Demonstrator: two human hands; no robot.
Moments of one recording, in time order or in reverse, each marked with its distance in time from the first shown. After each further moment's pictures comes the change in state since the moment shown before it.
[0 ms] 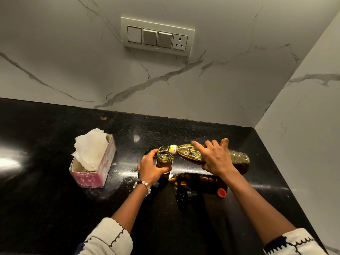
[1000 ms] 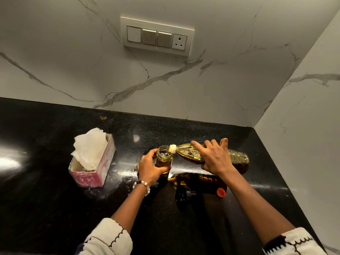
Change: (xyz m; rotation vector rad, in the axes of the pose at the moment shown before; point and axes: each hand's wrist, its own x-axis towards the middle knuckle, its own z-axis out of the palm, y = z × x) left_hand 0.001 -0.003 0.003 0.030 0.020 -0.001; right_hand 0.000 0.001 -0.001 0.000 -0.011 0.001
